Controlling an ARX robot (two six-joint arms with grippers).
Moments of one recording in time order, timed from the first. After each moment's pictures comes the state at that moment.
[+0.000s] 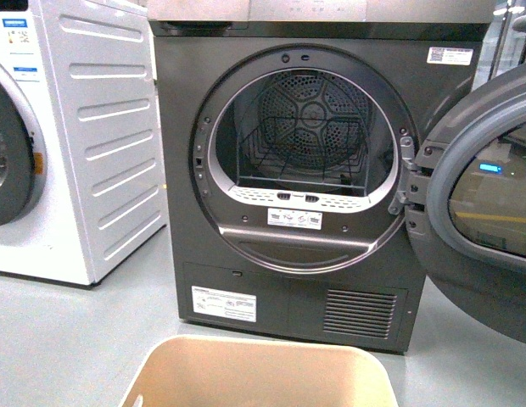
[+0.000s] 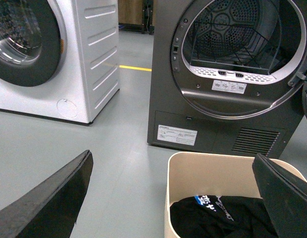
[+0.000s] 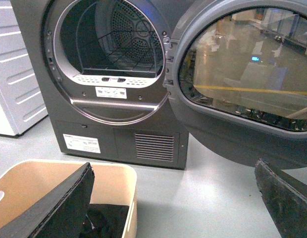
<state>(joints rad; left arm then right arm) 0.00 0.00 0.02 0.00 -0.01 -0.01 0.00 0.00 0.01 0.00 -0.01 0.00</state>
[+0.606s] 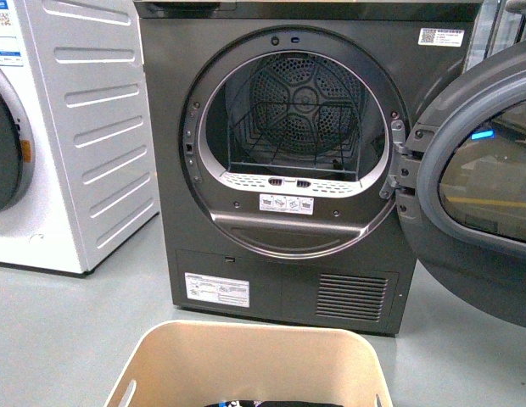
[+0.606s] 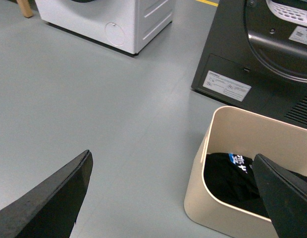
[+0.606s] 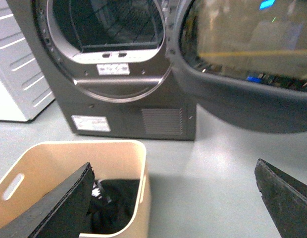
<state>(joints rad) -0.01 0.42 0.14 -0.04 -0.26 -0.15 0.02 0.15 0.06 -0.05 -0.05 0.09</state>
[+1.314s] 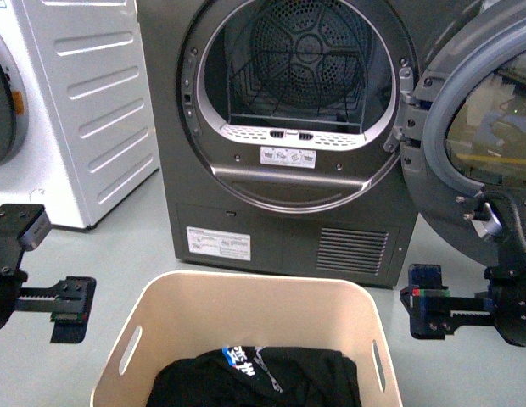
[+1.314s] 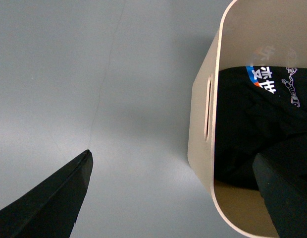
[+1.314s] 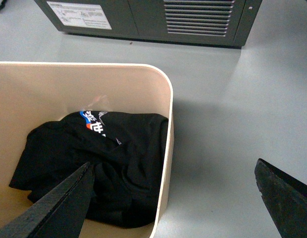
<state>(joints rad) 0.02 1.97 0.83 0.28 -0.04 0.04 0.14 1.88 0.67 0.55 -0.08 0.13</state>
